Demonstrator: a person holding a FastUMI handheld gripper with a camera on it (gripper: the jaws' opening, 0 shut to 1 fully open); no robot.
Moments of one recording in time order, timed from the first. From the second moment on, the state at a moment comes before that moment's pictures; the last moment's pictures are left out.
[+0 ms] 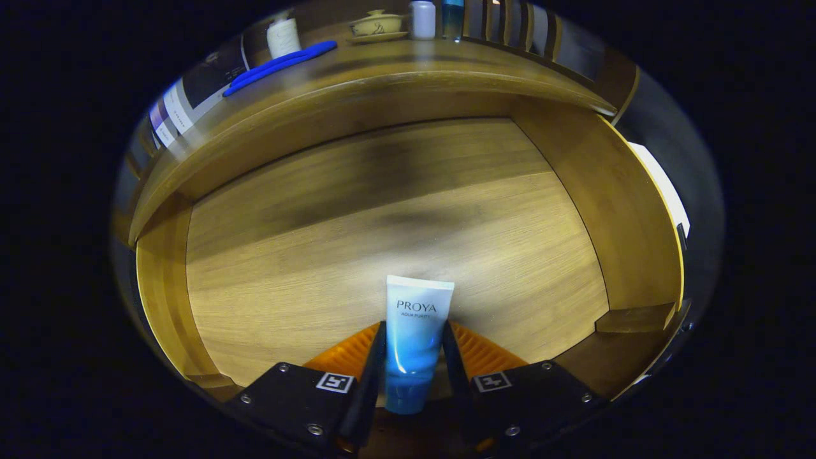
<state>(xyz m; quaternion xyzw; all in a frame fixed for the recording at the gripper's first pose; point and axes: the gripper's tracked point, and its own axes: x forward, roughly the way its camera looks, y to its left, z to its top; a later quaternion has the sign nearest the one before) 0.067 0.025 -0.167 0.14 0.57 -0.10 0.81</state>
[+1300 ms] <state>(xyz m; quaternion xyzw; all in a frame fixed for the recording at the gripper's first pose) 0.120 0.006 0.018 0.07 0.24 -0.07 0.97</state>
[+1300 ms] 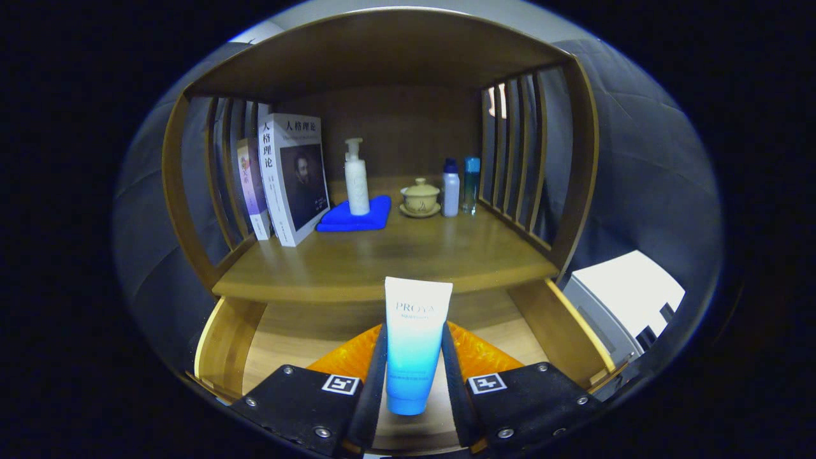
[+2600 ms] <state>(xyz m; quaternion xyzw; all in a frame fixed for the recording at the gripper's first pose) 0.260 0.001 0.021 0.02 0.21 0.01 0.98</state>
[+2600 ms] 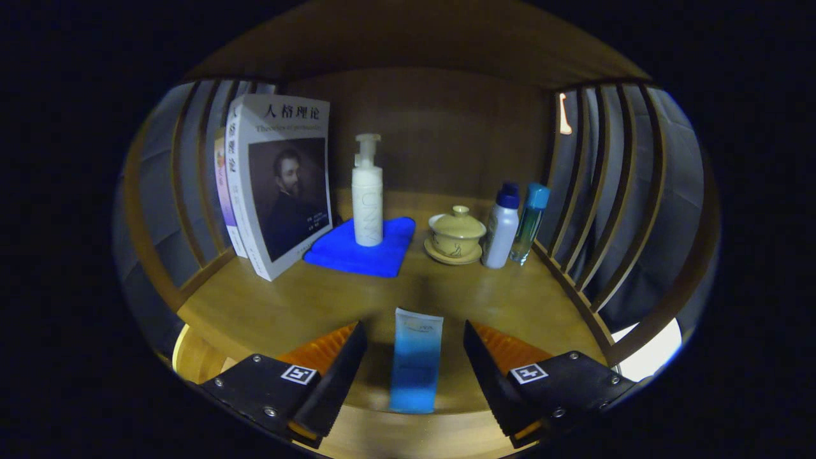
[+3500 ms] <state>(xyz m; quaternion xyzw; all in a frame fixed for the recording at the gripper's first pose) 0.061 0.032 0.101 0.04 0.08 -0.02 1.00</state>
